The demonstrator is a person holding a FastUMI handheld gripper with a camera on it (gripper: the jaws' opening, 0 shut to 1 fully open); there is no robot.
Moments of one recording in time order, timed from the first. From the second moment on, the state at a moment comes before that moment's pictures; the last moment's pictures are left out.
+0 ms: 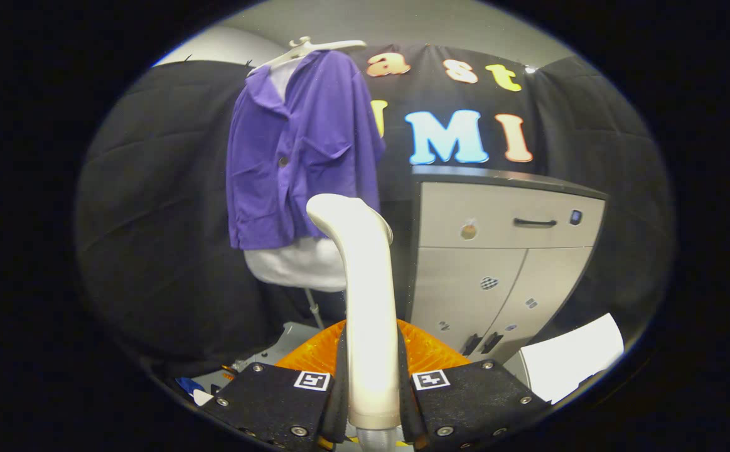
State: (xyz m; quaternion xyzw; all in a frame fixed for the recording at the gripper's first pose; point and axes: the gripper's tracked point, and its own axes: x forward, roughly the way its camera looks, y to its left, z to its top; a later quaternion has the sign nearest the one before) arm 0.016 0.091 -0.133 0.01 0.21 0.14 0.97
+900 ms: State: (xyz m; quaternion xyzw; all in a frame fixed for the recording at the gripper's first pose) arm 0.040 -0.059 0.005 0.03 0.08 0.00 1.00
